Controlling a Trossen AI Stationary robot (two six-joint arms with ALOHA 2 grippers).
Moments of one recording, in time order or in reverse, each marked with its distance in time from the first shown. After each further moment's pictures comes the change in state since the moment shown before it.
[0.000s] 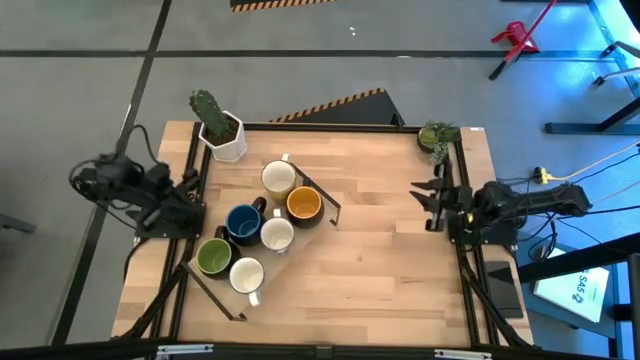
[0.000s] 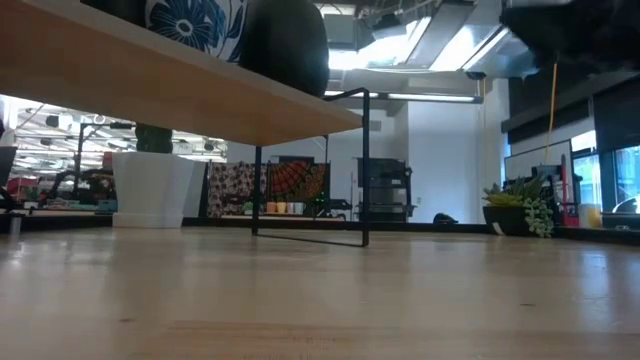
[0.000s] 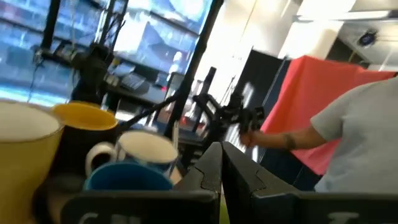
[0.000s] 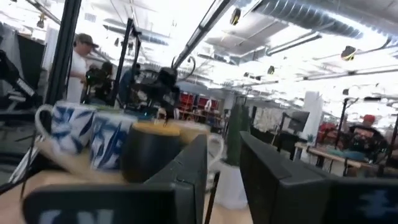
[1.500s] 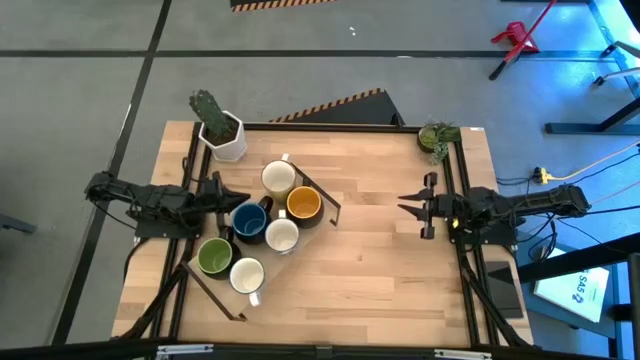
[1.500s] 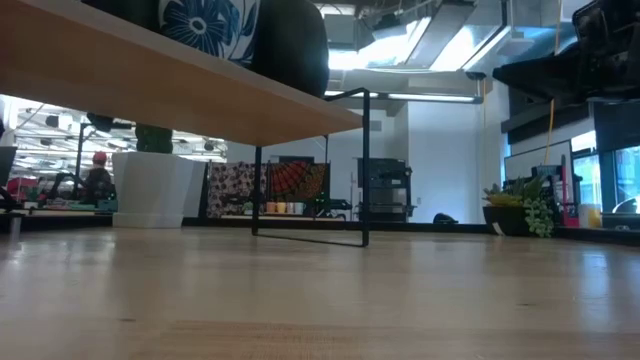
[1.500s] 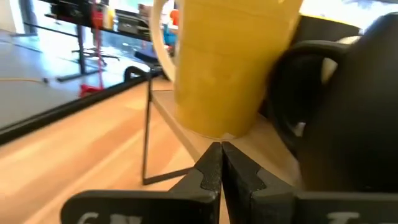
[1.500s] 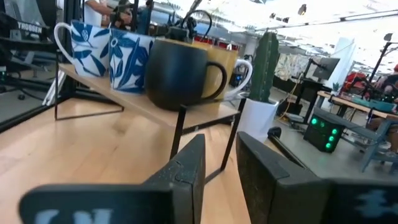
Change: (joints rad) left arm 0.002 -0.002 -0.507 0.278 -0.671 0.149; right arm 0.000 -0.023 -0.051 -0.255 -0.027 0.065
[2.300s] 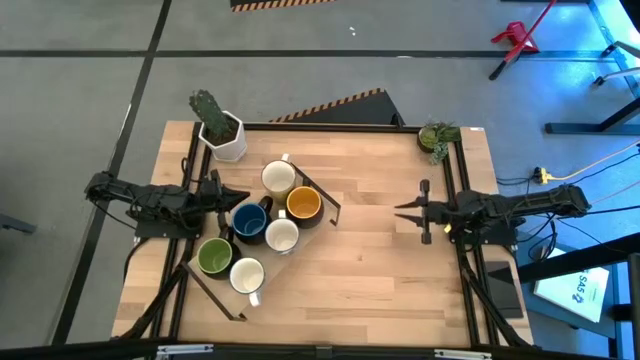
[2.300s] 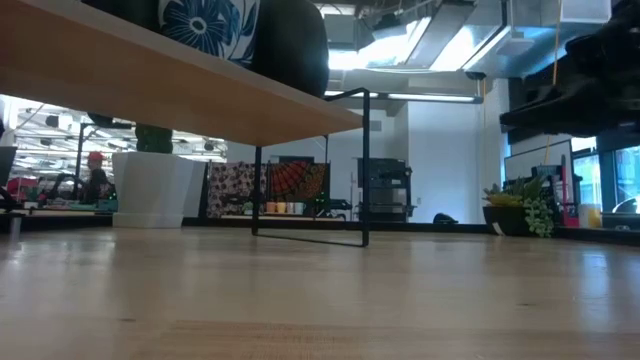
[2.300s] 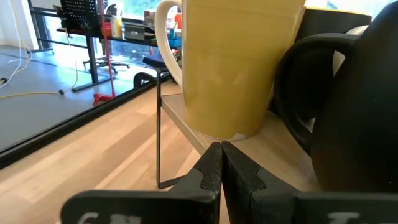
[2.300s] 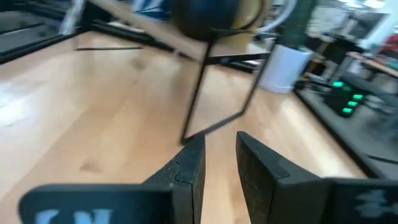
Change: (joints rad) left arm 0.000 0.002 0.000 0.000 -0.038 0.081; right arm 0.000 0.000 0.000 -0.248 -0.044 -0.014
